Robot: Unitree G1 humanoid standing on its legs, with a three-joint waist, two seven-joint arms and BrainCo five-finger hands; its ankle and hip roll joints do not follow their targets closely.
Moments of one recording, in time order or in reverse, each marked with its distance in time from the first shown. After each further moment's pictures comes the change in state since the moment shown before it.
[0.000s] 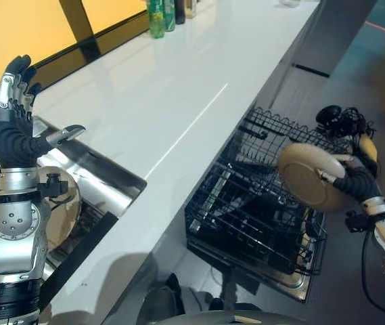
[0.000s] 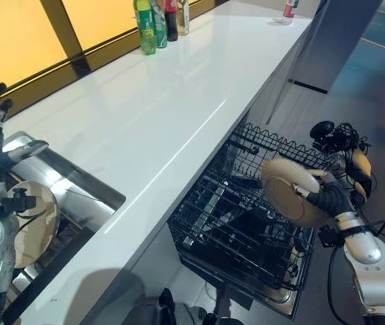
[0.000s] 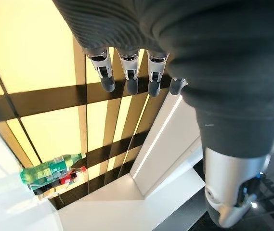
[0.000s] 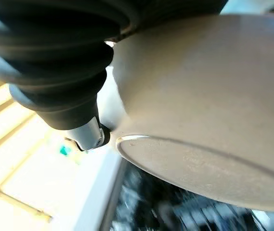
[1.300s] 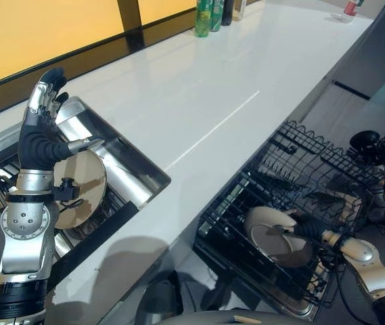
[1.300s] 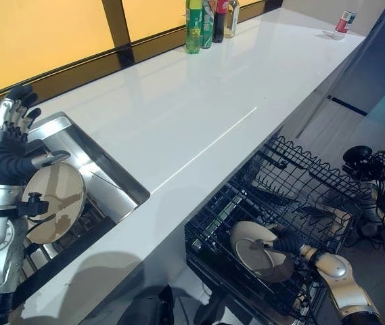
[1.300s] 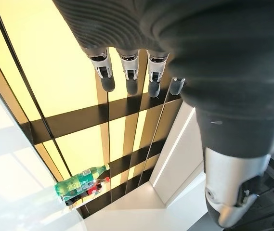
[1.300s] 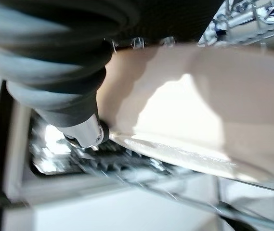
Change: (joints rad) left arm -0.007 -0.014 -0.016 0.000 0.018 0.038 -0.116; right arm -0.062 0.007 0.280 0.359 -0.128 0.009 0.369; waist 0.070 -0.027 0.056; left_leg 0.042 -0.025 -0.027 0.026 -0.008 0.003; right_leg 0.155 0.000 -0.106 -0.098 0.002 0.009
